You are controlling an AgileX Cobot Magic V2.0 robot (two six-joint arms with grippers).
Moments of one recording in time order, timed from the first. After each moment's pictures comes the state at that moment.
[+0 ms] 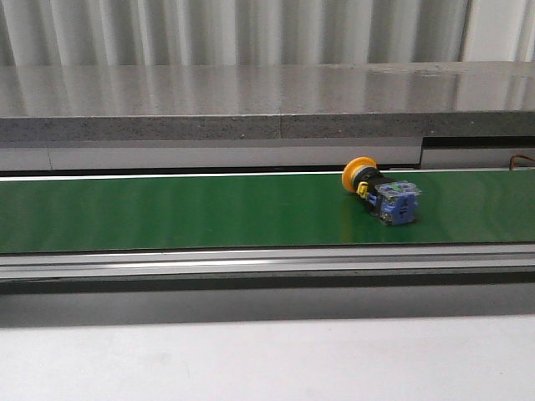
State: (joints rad) left arm -0.03 -0.01 0.00 0.08 0.14 -0.11; right arm -0.11 0.47 -0.55 0.31 0.56 -0.34
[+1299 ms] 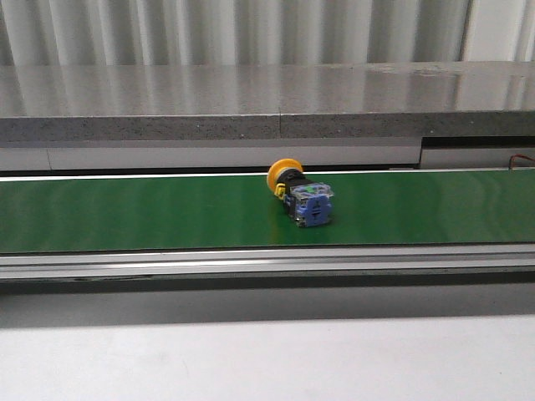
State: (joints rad) left arm -0.03 0.02 -0.12 -0.02 0.17 -0.11; right arm -0.11 0.47 -0.55 0.31 0.56 -0.34
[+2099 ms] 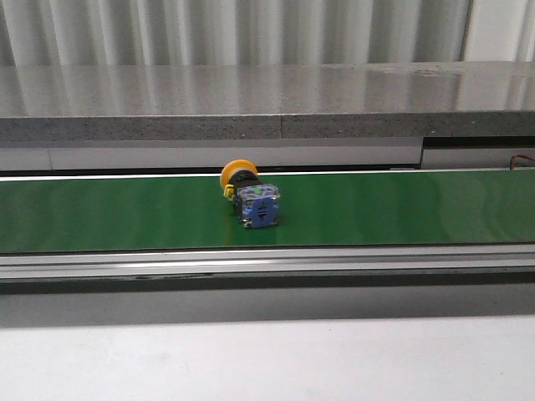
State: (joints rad) left arm -0.03 0.76 -0.76 -0.05 0.81 -0.11; right arm -0.11 0.47 -0.55 0.31 0.56 -0.34
